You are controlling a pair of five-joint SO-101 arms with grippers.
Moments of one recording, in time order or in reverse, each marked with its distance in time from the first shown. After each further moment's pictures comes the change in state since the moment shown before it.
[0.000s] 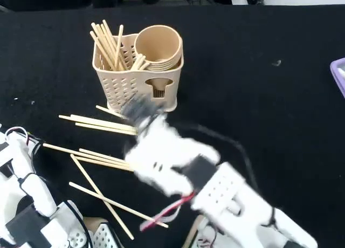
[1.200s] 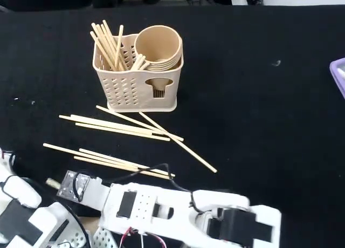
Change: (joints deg) left arm -14.5 6.1 -0.7 -7.8 4.8; right arm -24.2 36.4 -3.5 -13.1 -3.1
